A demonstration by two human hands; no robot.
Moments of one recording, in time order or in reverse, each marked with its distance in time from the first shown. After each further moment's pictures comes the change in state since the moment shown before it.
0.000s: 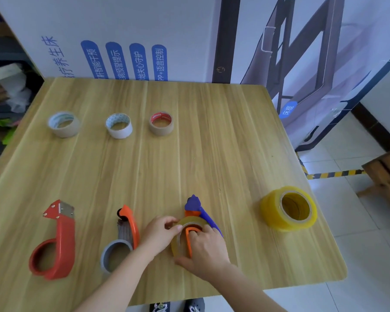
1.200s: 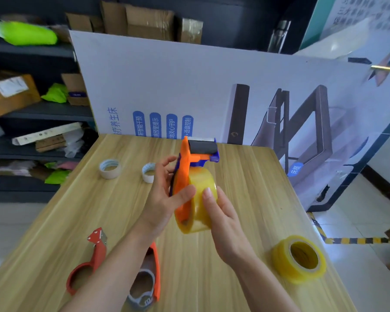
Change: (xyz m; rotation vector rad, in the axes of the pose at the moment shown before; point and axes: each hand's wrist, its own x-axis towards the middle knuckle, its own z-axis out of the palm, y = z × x) left_hand -0.112 0.134 -0.134 -0.801 0.143 0.857; right_hand 0.013 -0.070 -0.210 1.533 0.148 -0.114
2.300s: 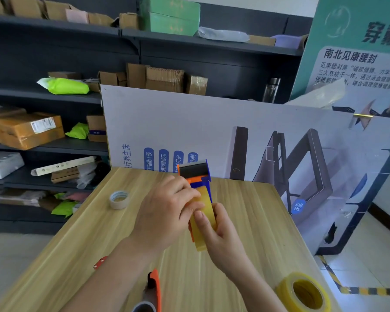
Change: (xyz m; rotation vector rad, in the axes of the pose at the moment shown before) left_hand -0.015 0.082 0.011 1.304 0.073 0.696; right_hand -0.009 -0.041 0.019 -0.356 0.045 -0.204
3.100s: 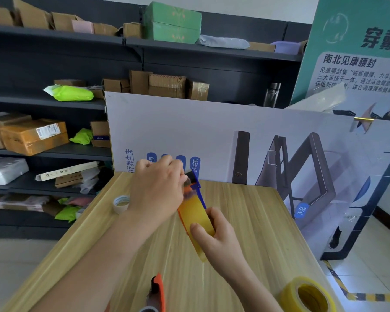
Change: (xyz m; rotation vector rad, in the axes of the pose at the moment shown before) left_hand 0.037 -0.015 -0.020 0.328 -0.013 -0.161; right_hand -0.003 -0.010 0.007 -0.059 -0.016 0.052
